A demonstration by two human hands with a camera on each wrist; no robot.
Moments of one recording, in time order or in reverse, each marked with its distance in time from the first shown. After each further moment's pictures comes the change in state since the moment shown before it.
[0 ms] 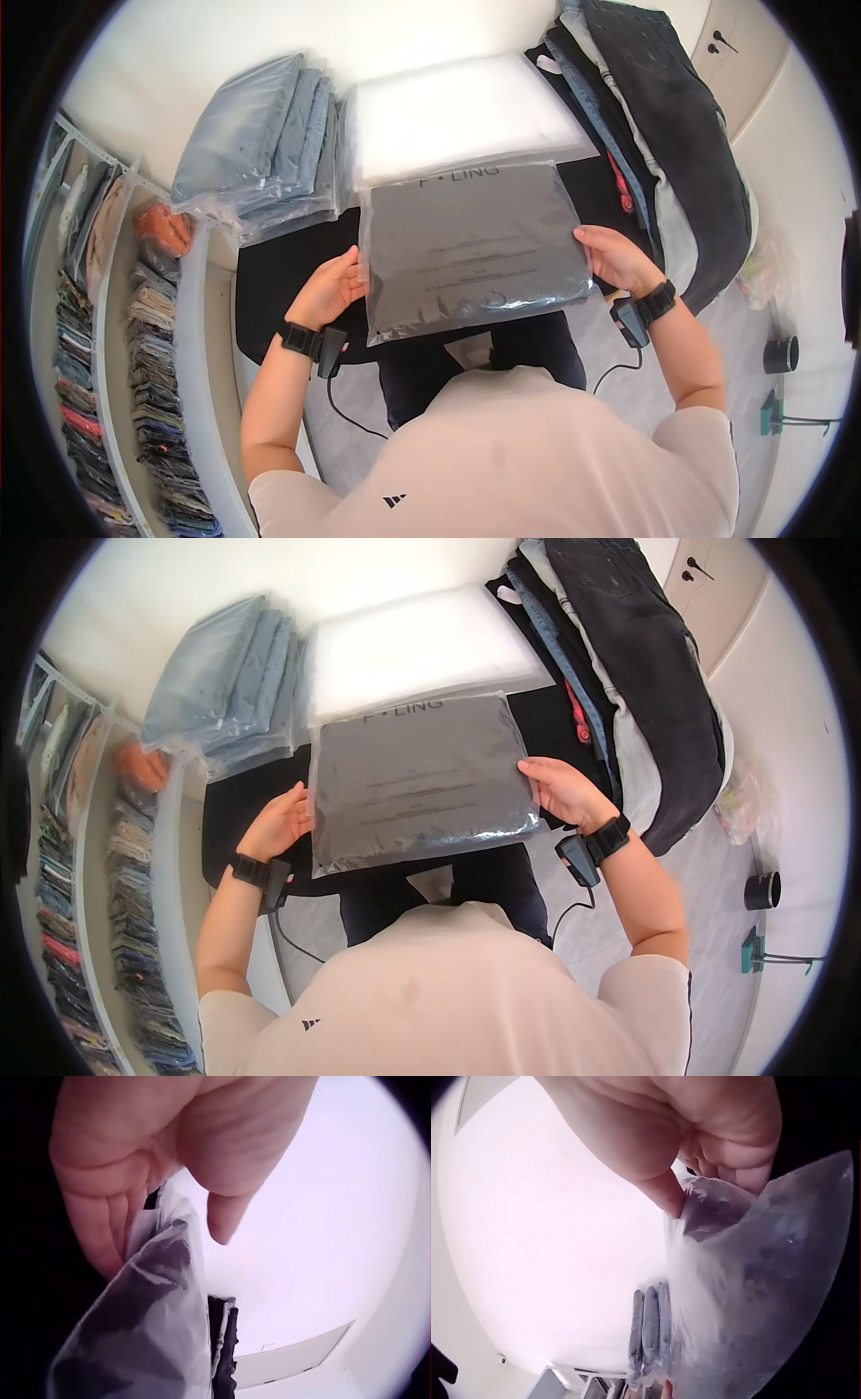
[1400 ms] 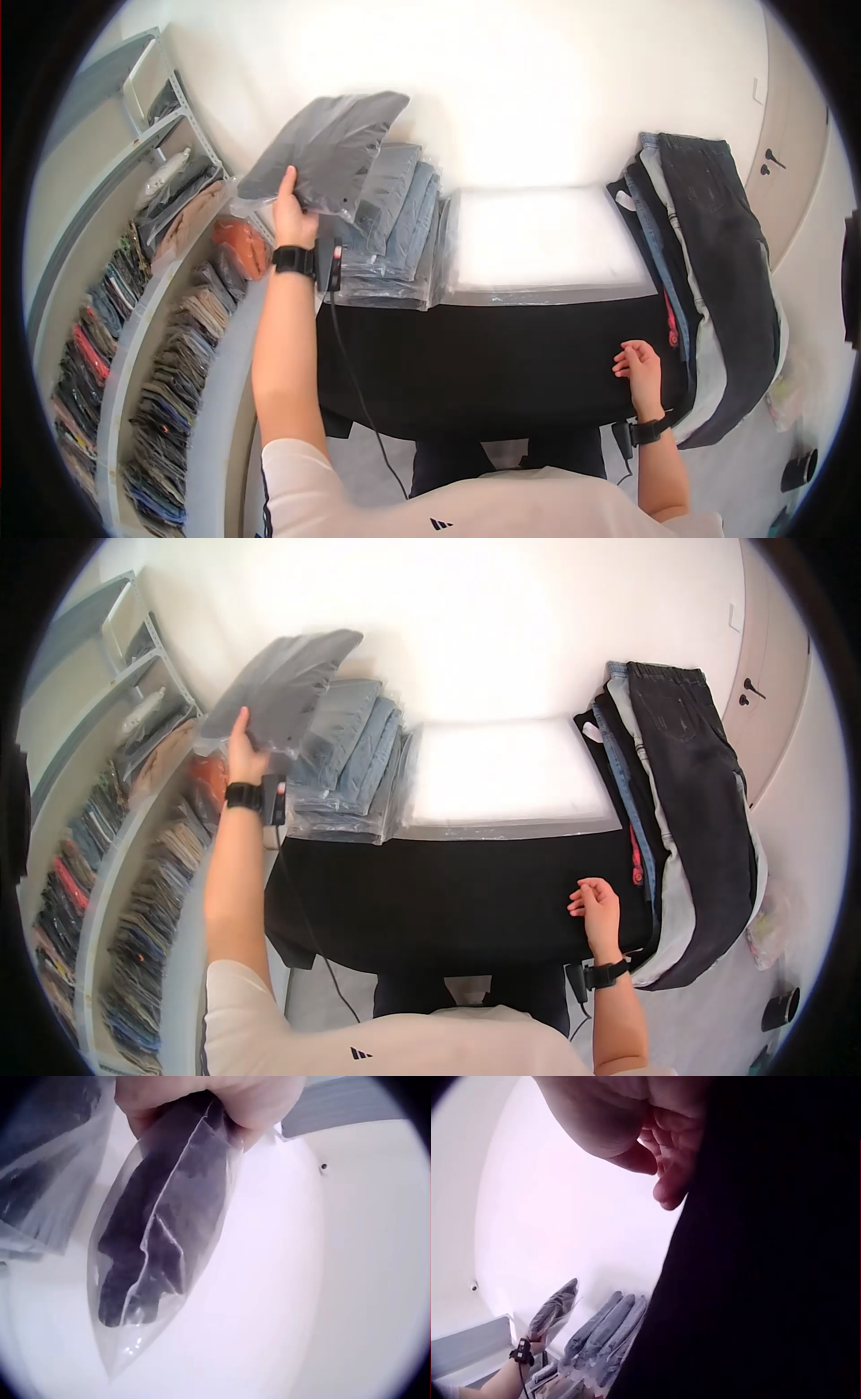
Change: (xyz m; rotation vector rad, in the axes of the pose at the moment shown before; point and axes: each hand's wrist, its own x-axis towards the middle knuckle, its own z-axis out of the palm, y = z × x) left_hand -0.024 0.259 -0.068 -0.375 0.421 1.102; right_hand 0.029 0.029 0.017 -0.267 0.441 -0.482
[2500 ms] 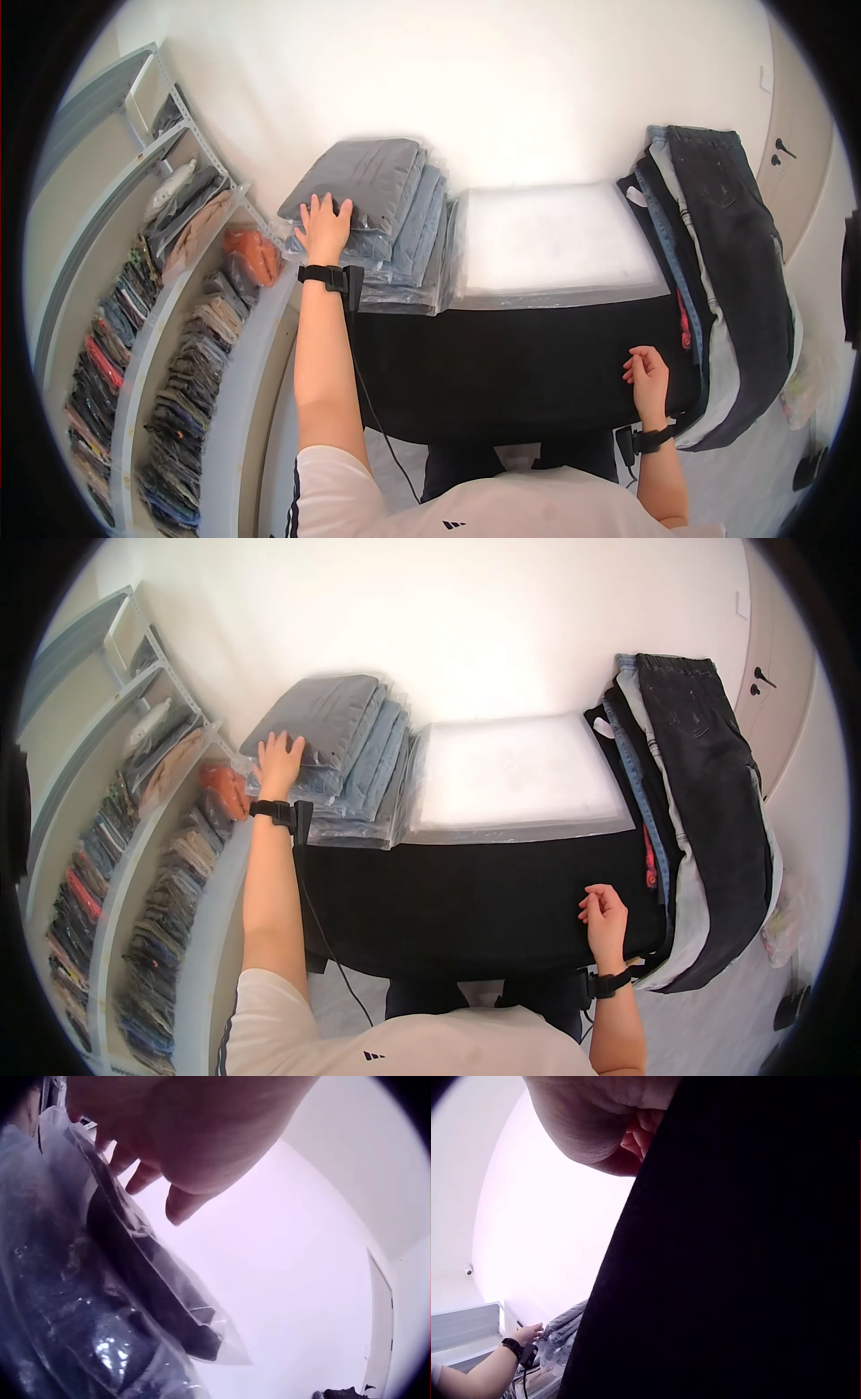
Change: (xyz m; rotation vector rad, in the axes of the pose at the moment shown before) left_hand -0.022 -0.040 0.005 1.982 0.119 0.264; right_hand -0.009 0.002 0.009 -0.213 0.055 -0.182
